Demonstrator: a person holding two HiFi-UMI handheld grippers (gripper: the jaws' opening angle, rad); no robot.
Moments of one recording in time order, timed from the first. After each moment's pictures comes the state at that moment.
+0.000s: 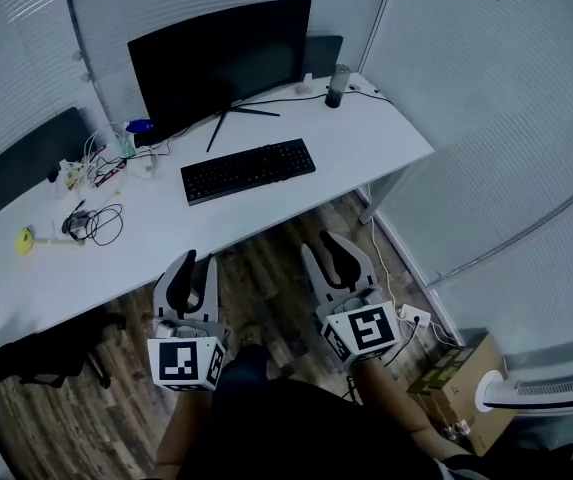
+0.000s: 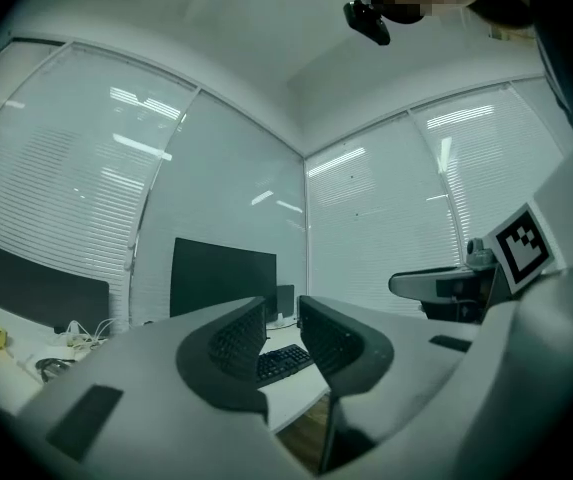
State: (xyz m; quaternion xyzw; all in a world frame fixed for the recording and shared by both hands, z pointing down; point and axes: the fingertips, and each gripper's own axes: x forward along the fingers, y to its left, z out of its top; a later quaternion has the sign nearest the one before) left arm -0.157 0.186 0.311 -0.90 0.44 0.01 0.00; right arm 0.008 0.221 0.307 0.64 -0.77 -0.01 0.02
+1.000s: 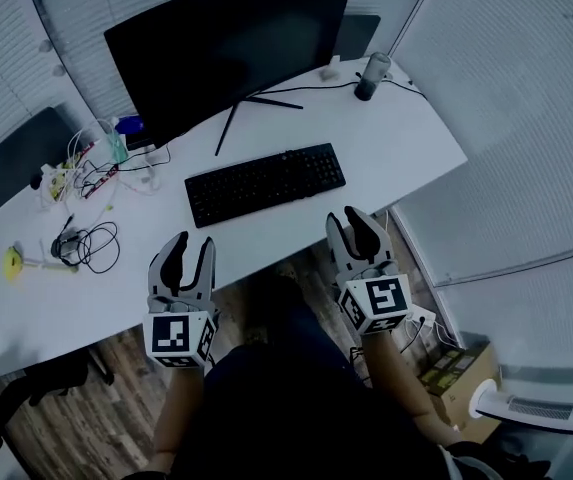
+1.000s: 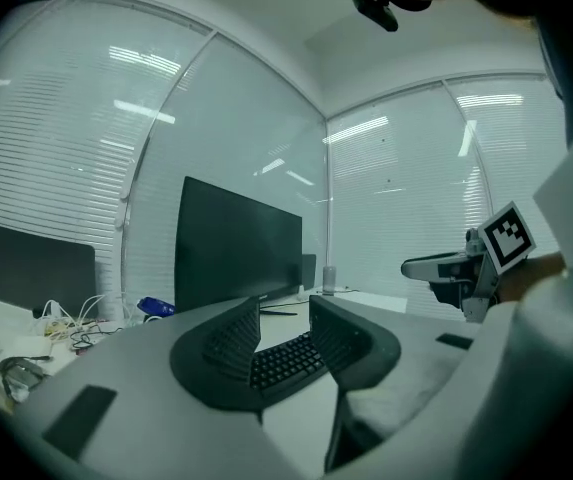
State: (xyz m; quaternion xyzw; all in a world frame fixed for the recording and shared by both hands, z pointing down) left arm -0.156 -0.016 0.392 -0.89 0.44 -0.06 -0.06; right arm 0.073 0.024 0.381 0.67 -0.74 0.05 0.07
